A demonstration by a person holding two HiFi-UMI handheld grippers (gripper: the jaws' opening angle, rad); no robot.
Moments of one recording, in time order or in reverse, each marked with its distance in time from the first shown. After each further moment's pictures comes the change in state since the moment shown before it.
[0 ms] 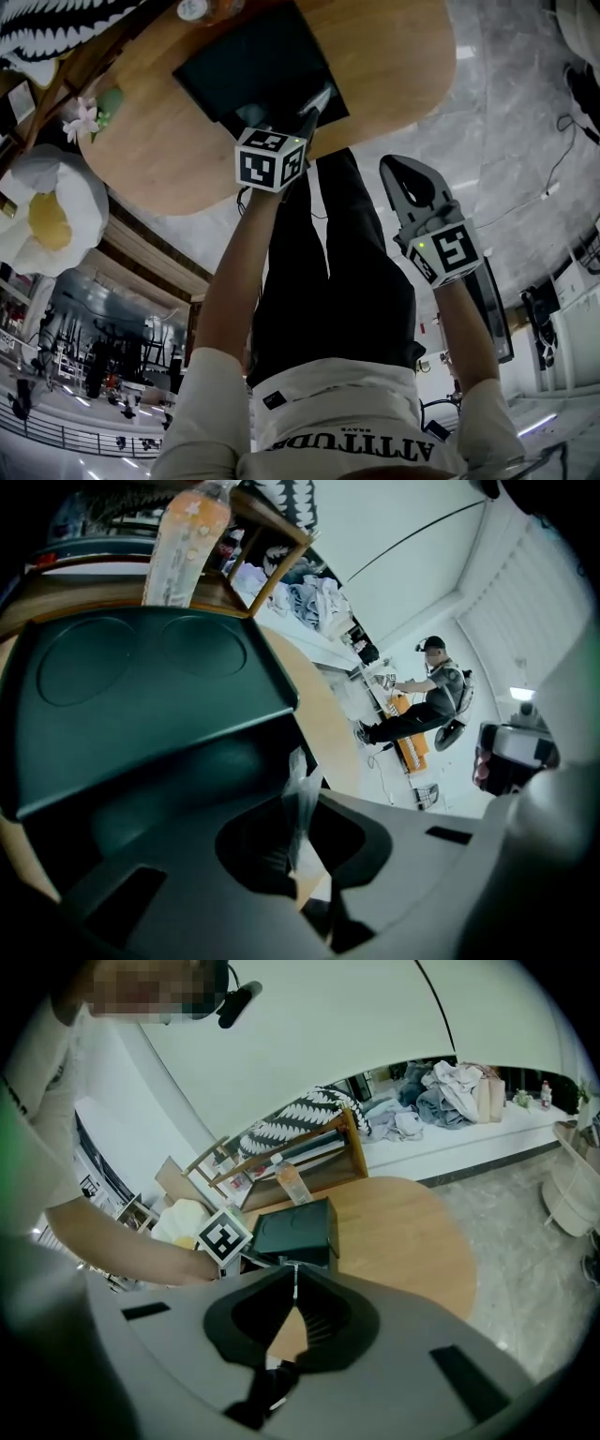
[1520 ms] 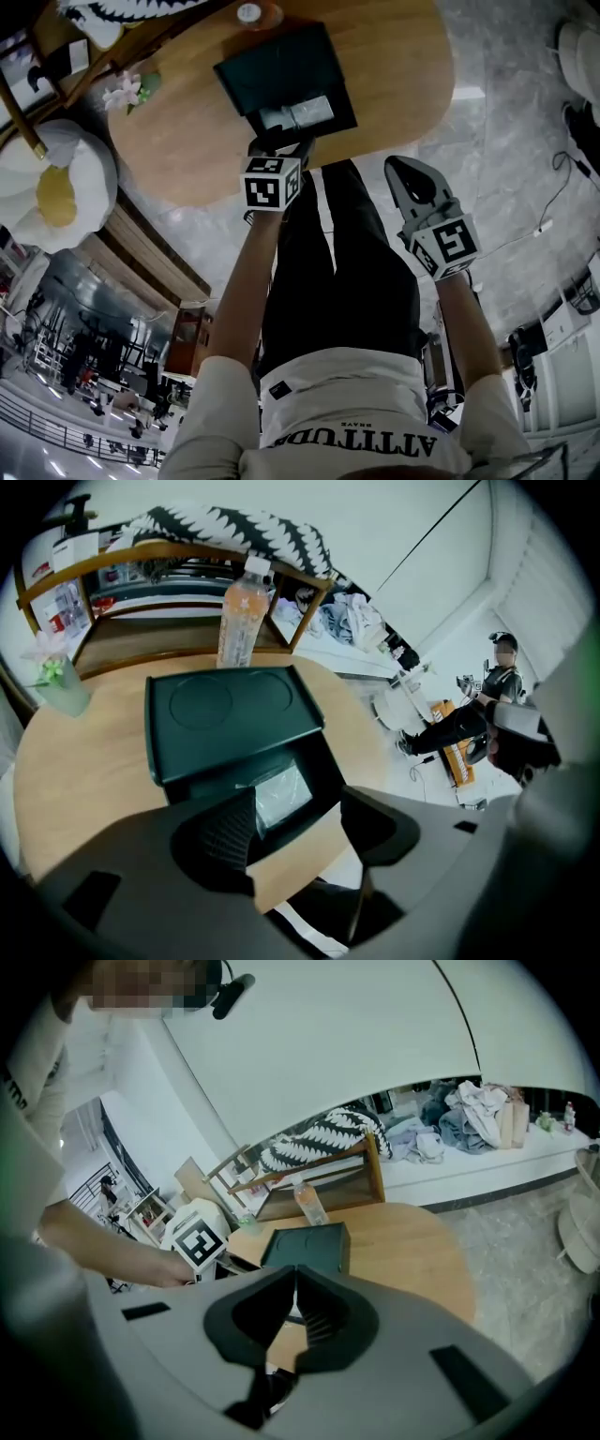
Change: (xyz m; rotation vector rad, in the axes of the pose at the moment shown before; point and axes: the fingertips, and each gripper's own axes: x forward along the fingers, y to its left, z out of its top) left arm -0.091 0.005 -0.012 -0.072 -0.062 0.294; right arm -0.027 0.020 0.037 -0.097 -0.037 0.067
